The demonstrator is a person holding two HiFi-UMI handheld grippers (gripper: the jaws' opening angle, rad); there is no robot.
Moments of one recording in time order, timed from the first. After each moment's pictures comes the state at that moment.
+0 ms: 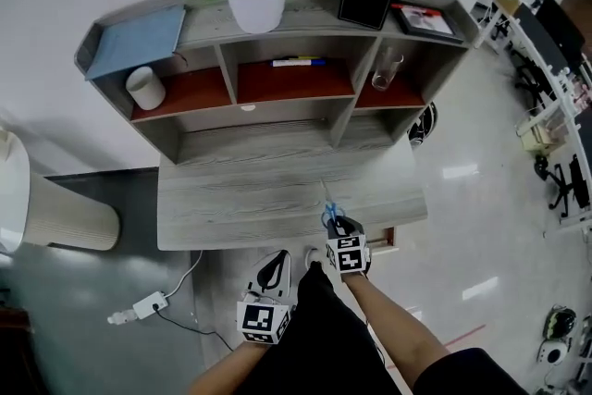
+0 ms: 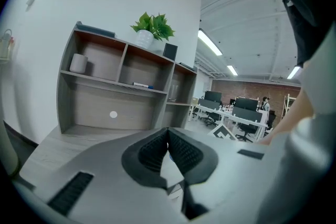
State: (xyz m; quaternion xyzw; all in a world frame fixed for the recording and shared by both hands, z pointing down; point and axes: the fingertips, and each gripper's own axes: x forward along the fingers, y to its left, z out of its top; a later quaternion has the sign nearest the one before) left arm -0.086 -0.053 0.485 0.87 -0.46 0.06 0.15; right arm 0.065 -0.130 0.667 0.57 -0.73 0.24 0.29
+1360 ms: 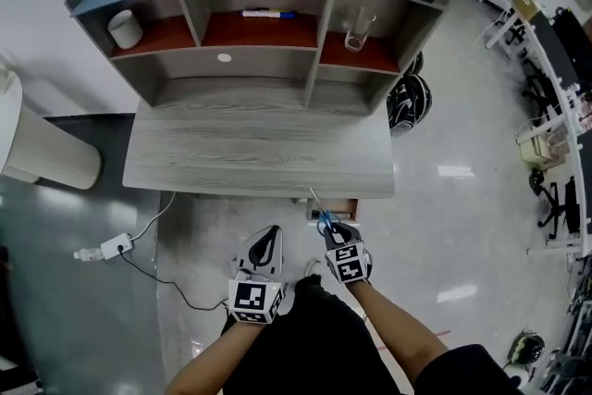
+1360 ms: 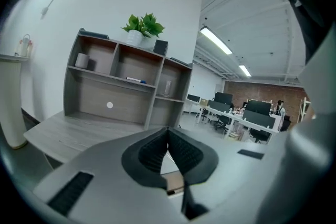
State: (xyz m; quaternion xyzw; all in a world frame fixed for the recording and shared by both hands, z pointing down) left arm 0.048 0.021 0.495 0.83 -0.52 0.05 0.16; right arm 0.193 0.020 0.695 0.45 -0.79 0.22 0.36
